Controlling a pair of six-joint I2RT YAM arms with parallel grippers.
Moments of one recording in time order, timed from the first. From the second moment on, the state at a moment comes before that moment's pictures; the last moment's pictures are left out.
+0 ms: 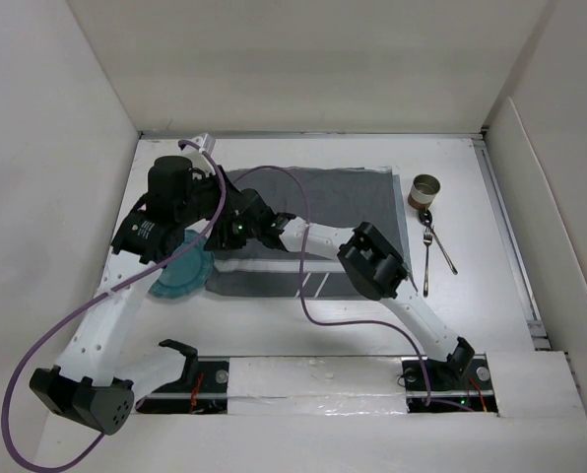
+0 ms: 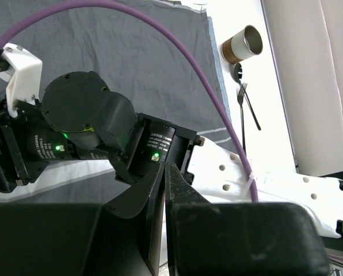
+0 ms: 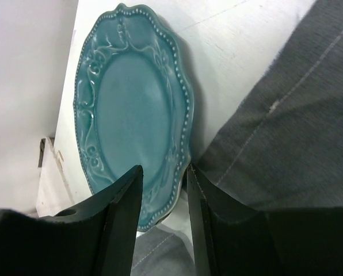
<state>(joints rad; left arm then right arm) -0.35 1.06 1.25 -0.65 0.25 -0.54 0.92 2.51 2.00 0.01 -0.35 0.79</state>
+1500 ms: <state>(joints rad) -0.29 1.08 1.68 -0.66 0.07 -0.53 0.79 2.28 1.67 0.43 -0.55 1.26</state>
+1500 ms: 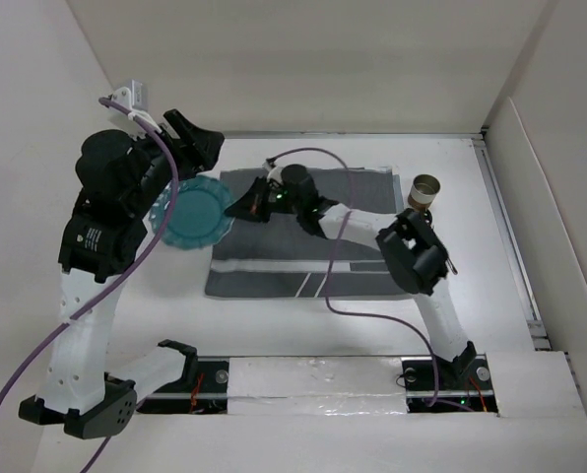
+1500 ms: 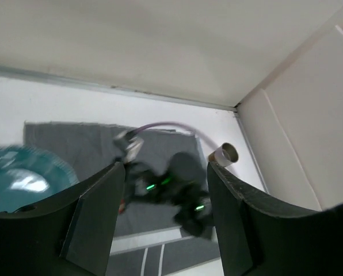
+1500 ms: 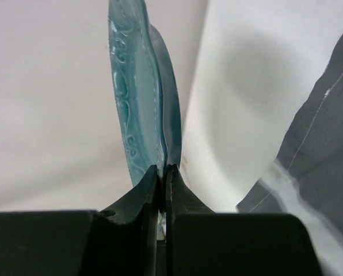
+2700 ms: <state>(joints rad) -0.31 1.10 1.22 -0.55 0.16 -0.57 0.27 1.70 0.82 0.42 -0.60 1.06</state>
